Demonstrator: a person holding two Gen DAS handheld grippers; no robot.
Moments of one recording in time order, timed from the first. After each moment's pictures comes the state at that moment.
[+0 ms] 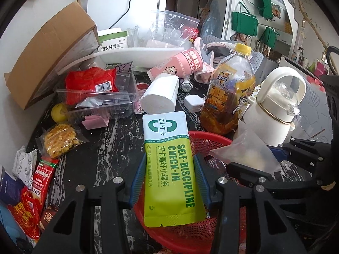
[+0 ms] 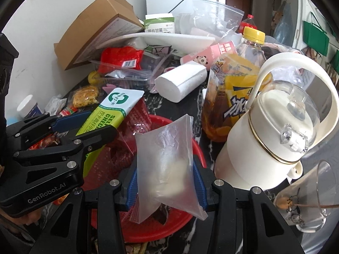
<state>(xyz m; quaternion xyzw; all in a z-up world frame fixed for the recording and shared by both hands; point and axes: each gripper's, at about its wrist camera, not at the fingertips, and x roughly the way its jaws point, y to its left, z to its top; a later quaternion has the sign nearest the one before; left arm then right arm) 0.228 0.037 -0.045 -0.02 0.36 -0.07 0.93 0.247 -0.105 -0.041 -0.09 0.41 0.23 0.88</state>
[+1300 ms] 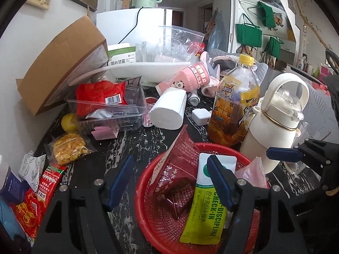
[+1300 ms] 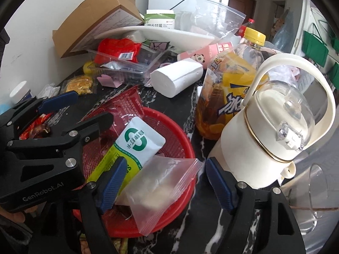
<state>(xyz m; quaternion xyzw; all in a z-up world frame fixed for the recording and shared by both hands) 0.216 0.036 -0.043 -0.02 0.30 -0.04 0.95 0.241 -0.102 -0.046 -0.13 0.41 0.21 0.88</state>
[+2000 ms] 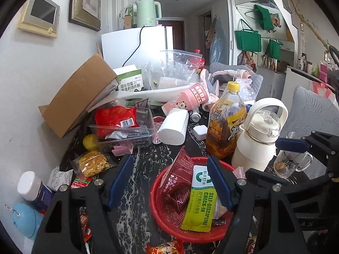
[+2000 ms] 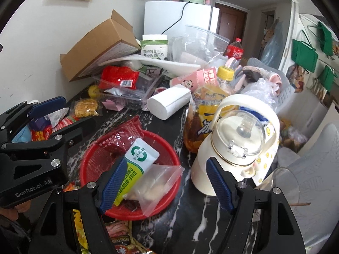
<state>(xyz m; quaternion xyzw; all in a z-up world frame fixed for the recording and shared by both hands) 0.169 0.029 0.024 0.02 0.27 -0.01 0.96 0.203 -0.123 0.015 -0.11 0.36 0.20 0.91</state>
